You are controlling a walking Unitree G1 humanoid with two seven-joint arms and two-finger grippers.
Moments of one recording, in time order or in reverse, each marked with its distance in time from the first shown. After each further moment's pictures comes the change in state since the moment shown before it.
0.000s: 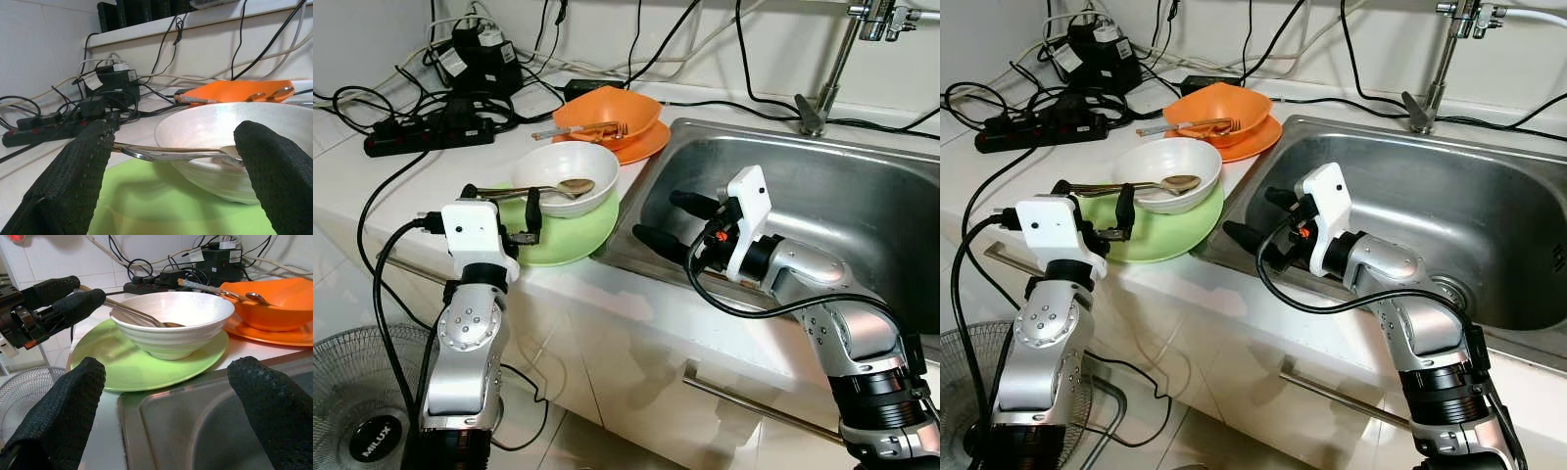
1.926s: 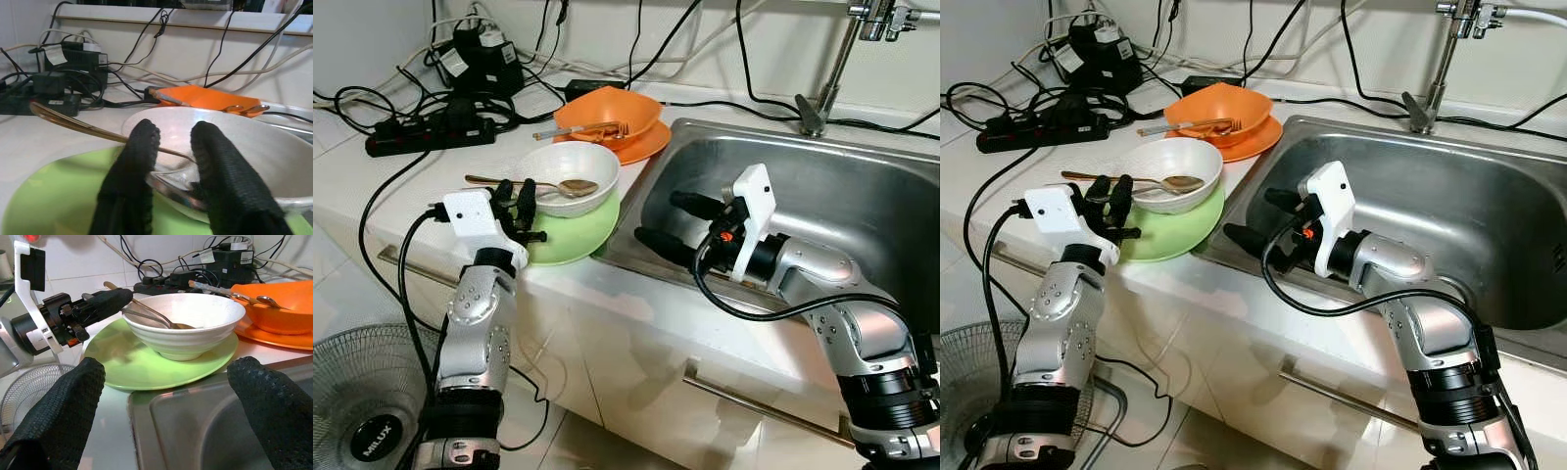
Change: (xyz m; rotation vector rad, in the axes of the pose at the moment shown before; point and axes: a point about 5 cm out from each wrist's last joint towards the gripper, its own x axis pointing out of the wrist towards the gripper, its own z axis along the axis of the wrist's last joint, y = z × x) left arm 0.029 -0.006 -0.015 -0.264 0.024 -0.082; right arm -0.005 0.000 0.004 0.000 0.004 0.044
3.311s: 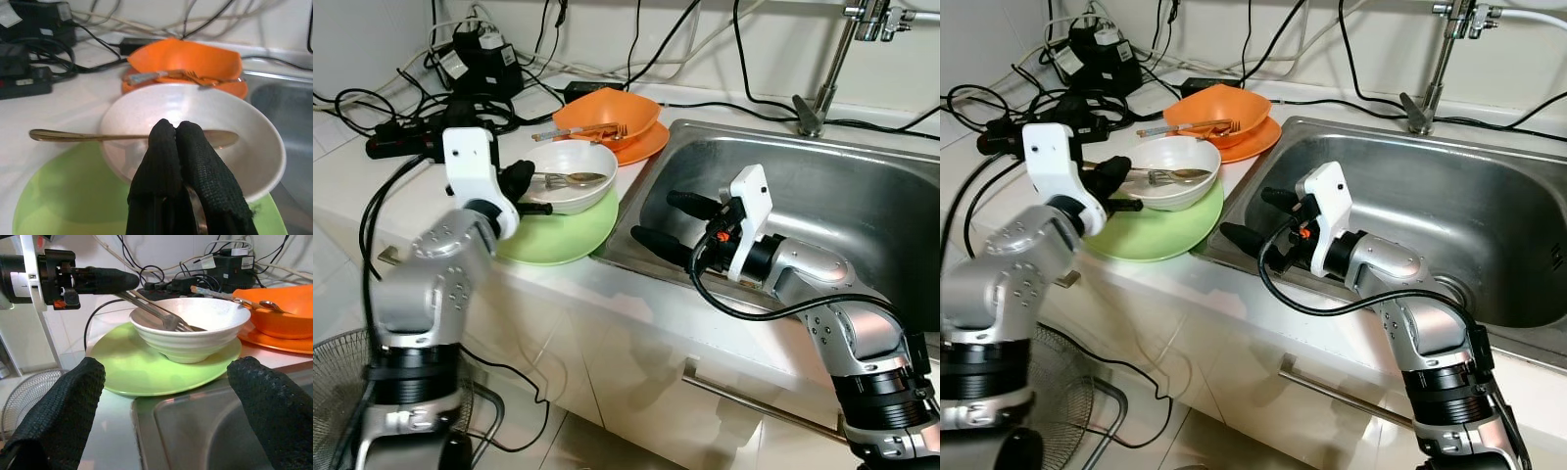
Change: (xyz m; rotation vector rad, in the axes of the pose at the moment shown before) left arm 0.021 -0.001 0.066 0.065 0.360 -0.136; right arm 0.004 0.002 -0.001 0.011 -0.020 0.000
